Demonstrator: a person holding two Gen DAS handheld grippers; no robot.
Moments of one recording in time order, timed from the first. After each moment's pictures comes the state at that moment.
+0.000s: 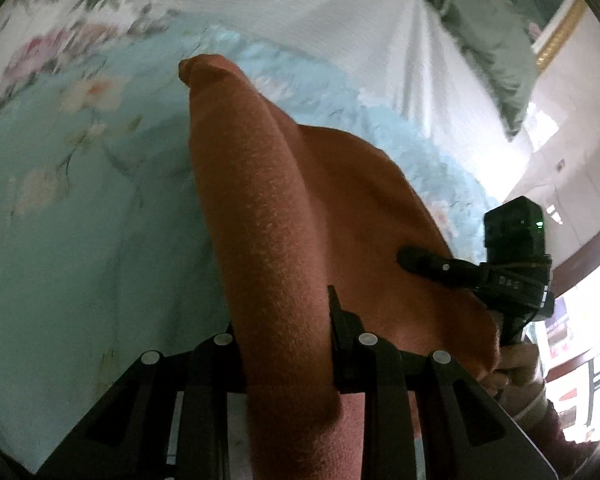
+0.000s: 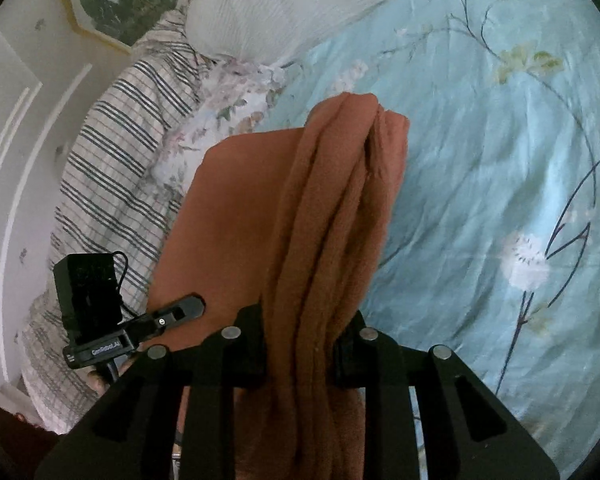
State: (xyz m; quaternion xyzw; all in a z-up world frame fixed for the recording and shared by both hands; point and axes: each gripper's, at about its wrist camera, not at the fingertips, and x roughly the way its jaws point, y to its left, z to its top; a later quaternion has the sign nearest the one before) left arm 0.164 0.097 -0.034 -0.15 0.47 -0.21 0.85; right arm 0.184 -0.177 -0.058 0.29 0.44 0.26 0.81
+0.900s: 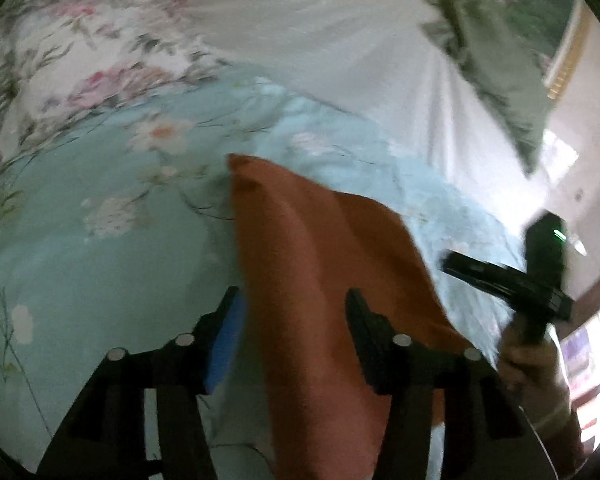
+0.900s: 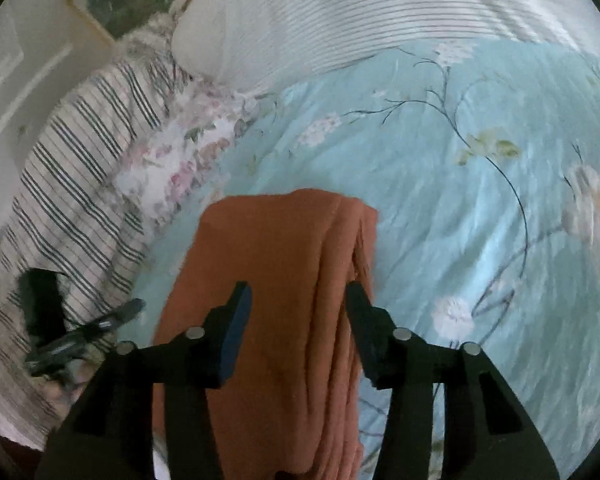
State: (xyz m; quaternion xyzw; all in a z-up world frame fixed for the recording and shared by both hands) left arm 0.136 0.128 0.009 -0.15 0.40 -0.16 0.89; right arm 0.193 -0.175 -0.009 0.18 0.42 0.17 0.87
